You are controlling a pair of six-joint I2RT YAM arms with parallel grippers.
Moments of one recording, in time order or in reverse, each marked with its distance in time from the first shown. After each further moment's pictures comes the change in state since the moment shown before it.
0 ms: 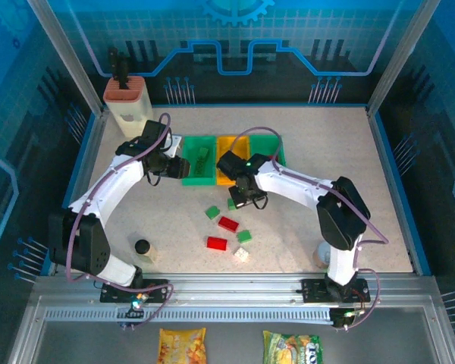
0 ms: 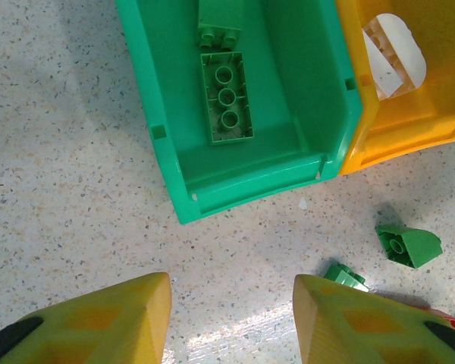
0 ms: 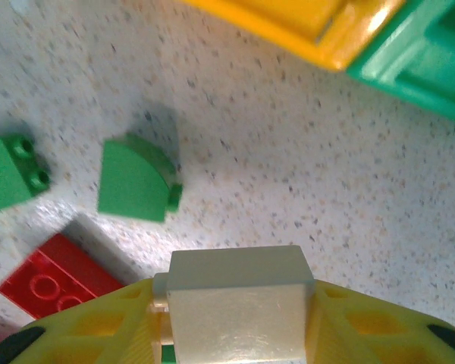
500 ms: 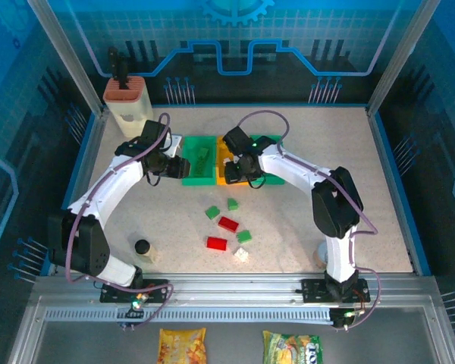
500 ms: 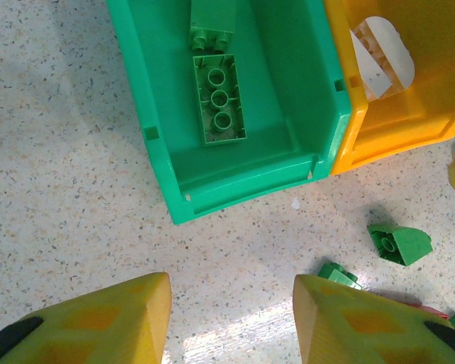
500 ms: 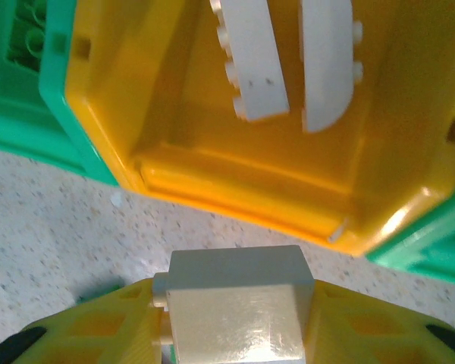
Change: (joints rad) left arm 0.000 -0.007 0.000 0.000 0.015 0.000; right arm -0.141 0.107 0.147 0.164 -0.181 0.027
